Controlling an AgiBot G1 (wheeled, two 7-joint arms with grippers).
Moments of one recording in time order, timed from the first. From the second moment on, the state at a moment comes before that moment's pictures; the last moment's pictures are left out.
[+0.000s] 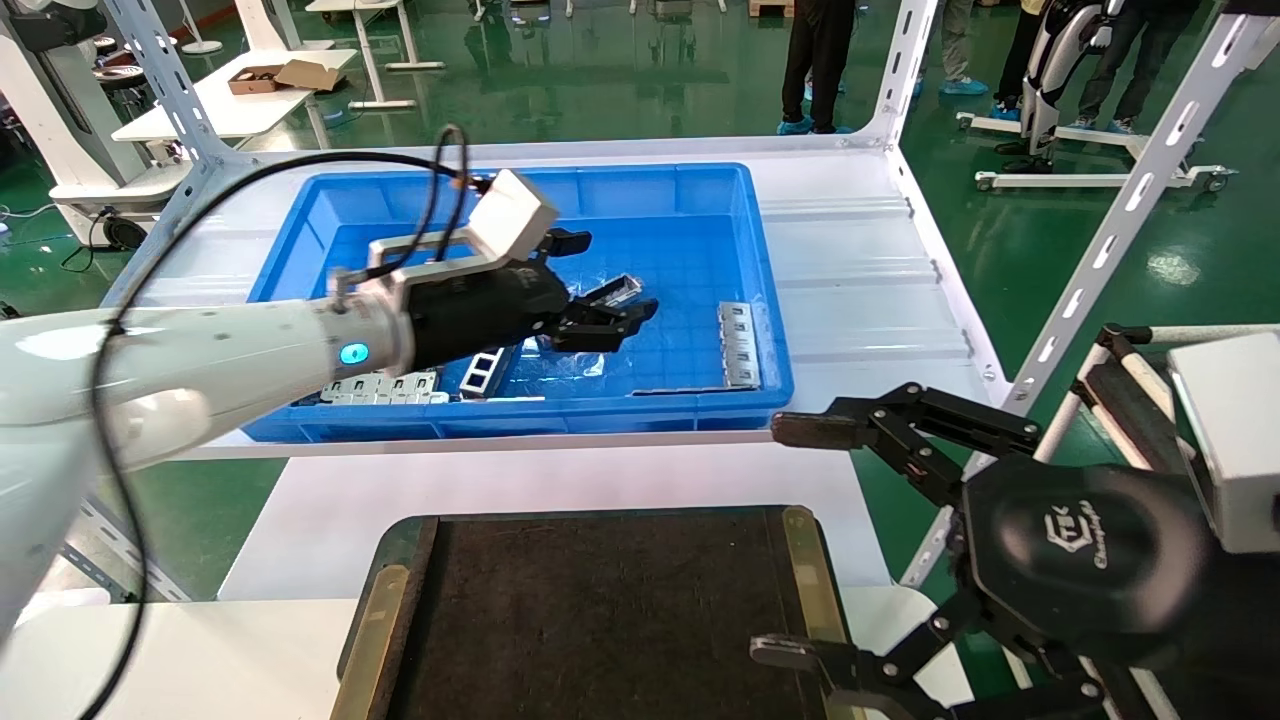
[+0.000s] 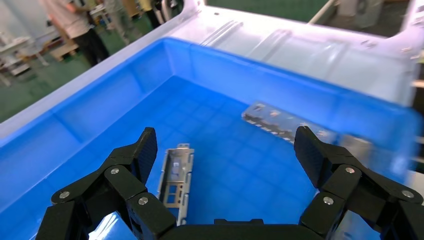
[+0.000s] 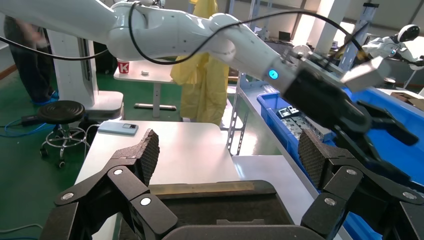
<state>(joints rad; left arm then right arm) -1.54 1.22 0.52 -0.53 1.32 0.89 -0.02 1.10 -0.57 -0.38 1.27 -0.66 -1.46 0.13</state>
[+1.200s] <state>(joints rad) -1.62 1.35 0.56 -0.16 1.28 0.70 0.17 1.10 -0.57 -0.38 1.27 -0.66 -1.46 0.13</state>
